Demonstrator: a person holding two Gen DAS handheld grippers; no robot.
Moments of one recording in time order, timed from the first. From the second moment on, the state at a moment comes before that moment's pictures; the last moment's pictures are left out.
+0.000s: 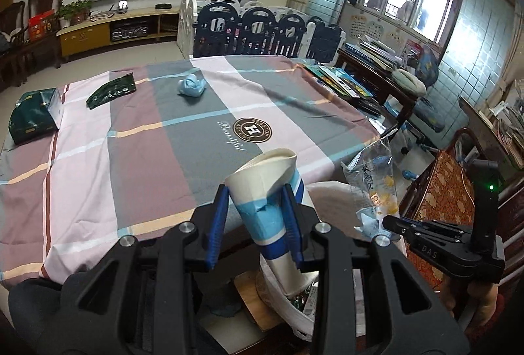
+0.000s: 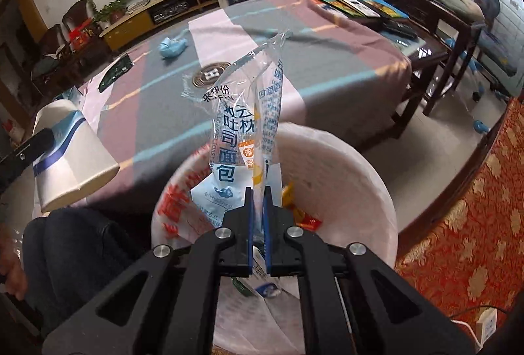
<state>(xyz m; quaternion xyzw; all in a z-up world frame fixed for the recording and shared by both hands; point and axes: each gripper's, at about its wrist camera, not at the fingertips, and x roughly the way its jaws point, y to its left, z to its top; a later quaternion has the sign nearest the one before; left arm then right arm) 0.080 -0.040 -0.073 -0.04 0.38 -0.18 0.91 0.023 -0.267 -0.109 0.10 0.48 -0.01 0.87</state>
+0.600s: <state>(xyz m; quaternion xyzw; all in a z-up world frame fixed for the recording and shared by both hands) 0.047 -0.097 -0.055 0.05 0.36 -0.19 0.91 -0.006 -0.293 -0.107 0.09 0.48 -0.04 0.87</state>
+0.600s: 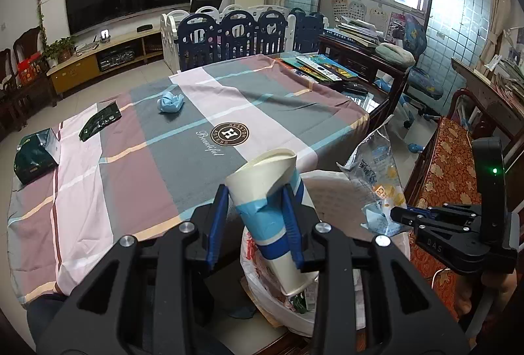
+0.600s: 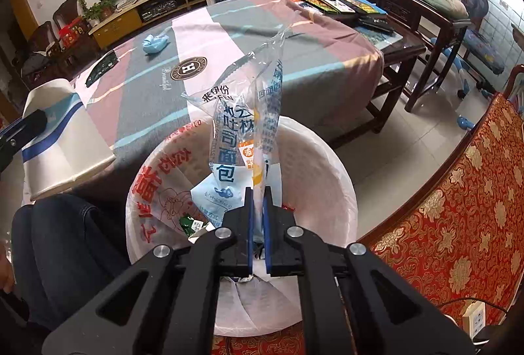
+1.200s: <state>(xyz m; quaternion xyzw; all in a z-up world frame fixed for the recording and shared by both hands) 0.049 -0.108 -0.062 0.07 0.37 -0.19 0.91 -0.005 -0.289 -0.129 0.09 0.51 -0.04 0.85</state>
